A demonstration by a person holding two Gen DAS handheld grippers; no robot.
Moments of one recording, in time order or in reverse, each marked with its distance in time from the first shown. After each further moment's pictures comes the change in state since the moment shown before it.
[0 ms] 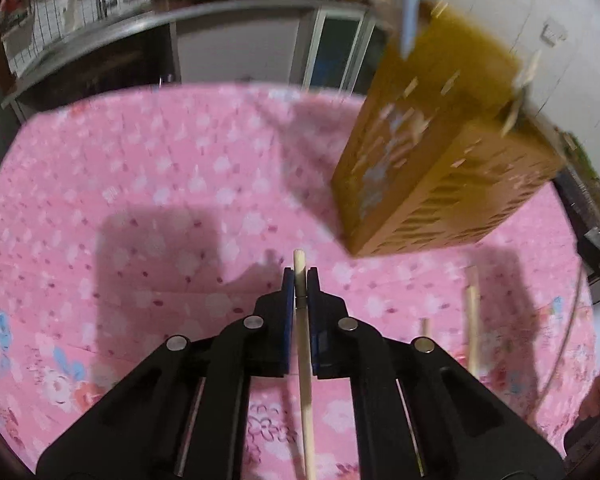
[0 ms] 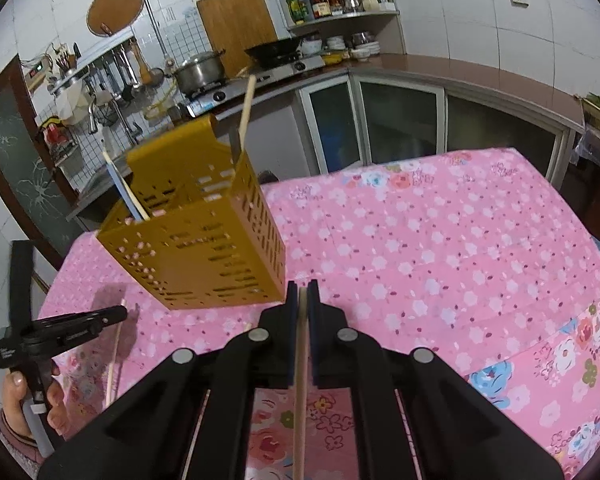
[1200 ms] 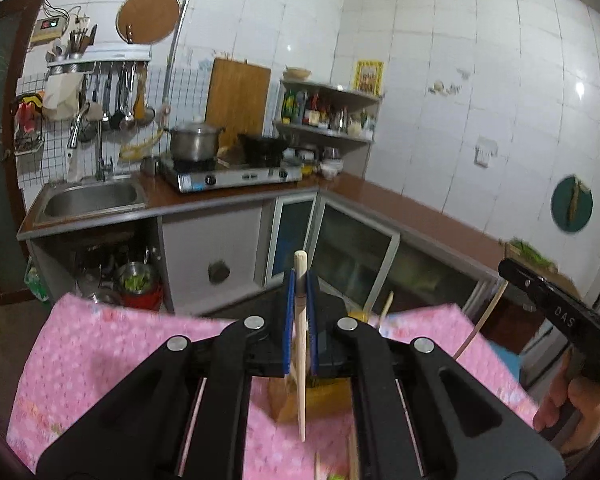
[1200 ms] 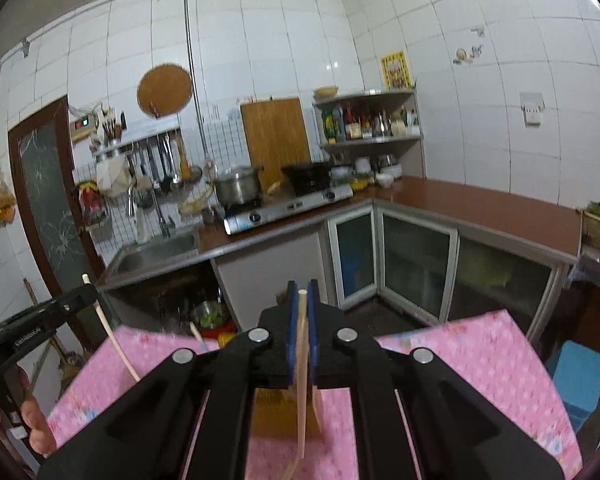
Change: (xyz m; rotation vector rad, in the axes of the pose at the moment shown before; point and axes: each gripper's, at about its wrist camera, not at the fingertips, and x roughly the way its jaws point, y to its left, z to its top) left arm -0.218 -0.058 0.090 0.051 -0.596 -0.092; right arm -0.133 0.070 0.140 -0.116 -0.394 0.028
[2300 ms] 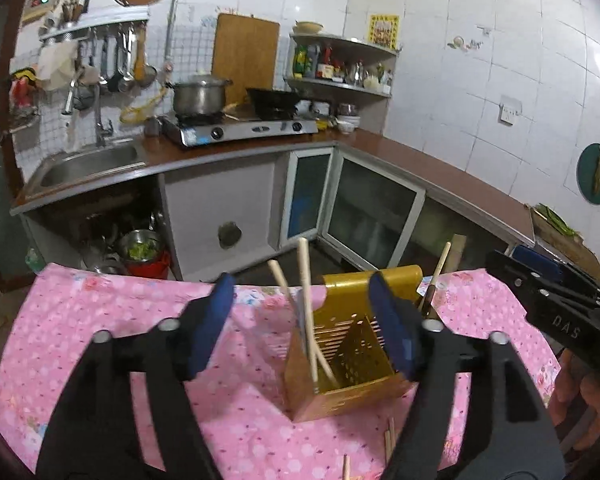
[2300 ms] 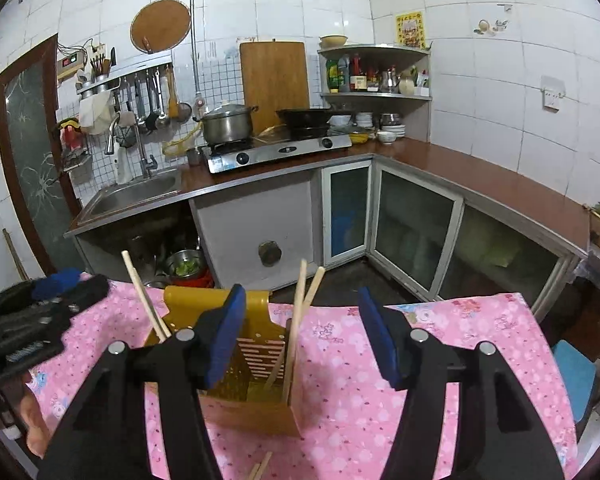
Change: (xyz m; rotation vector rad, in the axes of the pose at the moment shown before) left arm 0.090 0.021 -0.066 0.027 0.152 0.057; right arm 0.093 0.000 -0.071 -0.082 0.204 -0.046
